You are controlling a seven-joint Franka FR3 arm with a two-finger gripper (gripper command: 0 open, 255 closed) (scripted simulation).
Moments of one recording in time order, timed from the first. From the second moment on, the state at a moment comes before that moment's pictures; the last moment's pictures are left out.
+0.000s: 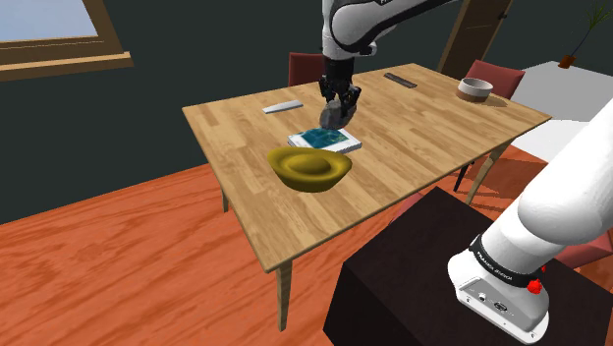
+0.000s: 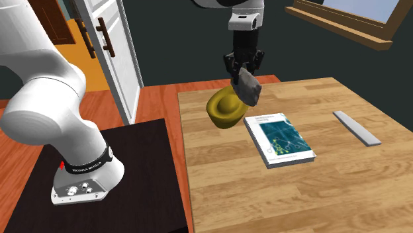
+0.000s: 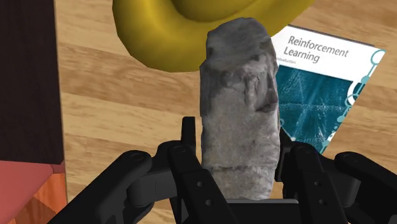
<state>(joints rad) -0.06 -0.02 0.20 -2.09 -0.14 2.04 1.70</state>
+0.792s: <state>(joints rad) 0.04 0.09 0.30 -2.00 -0.17 2.03 1.91</state>
